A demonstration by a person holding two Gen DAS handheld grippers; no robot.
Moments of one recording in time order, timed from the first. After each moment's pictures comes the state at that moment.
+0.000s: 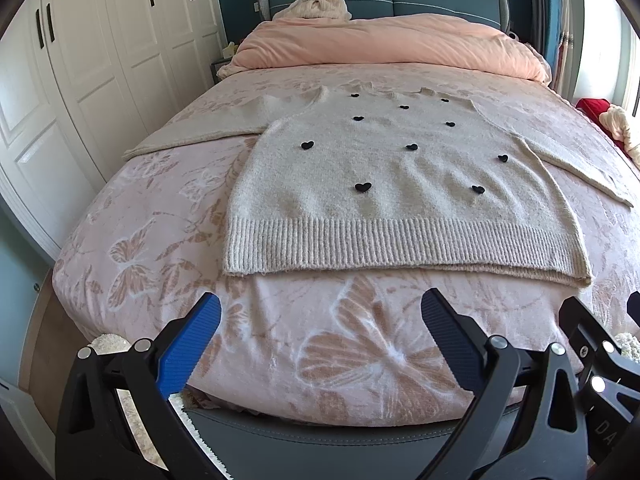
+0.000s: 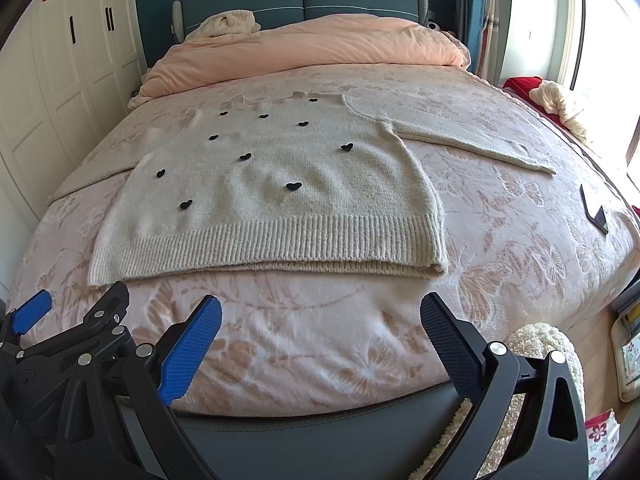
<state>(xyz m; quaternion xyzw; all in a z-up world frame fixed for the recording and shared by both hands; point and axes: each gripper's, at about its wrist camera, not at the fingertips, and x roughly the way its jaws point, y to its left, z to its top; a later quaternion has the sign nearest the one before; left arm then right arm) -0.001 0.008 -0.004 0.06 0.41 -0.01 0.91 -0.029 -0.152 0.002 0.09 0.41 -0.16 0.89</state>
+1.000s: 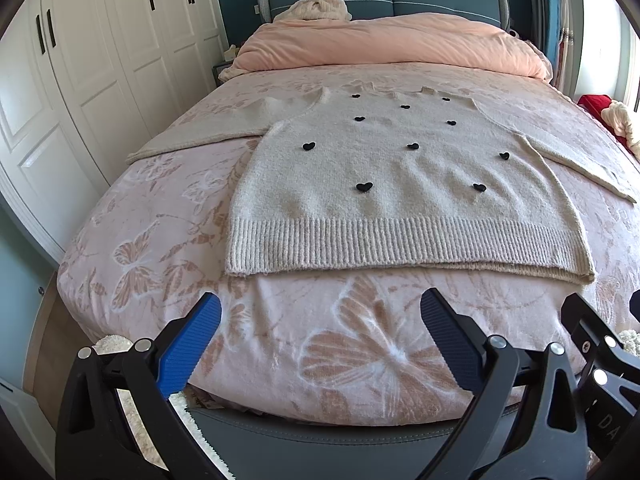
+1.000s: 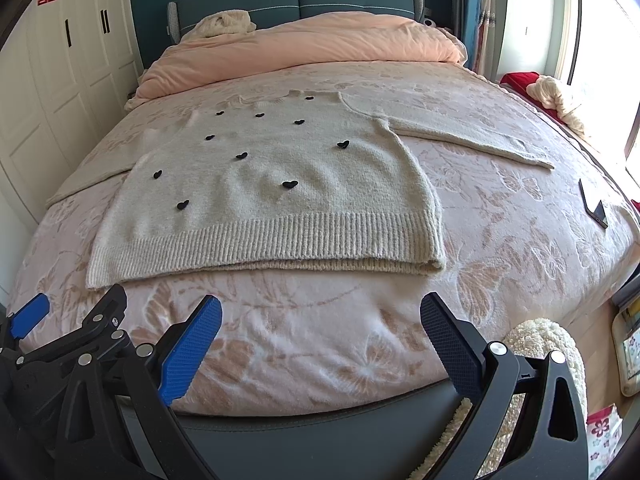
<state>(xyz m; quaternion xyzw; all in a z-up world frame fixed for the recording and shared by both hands) -0.001 0.008 -0.005 0.06 0.41 -0.01 0.91 -0.030 -0.155 -0.004 0.09 0.41 -0.16 0.89</state>
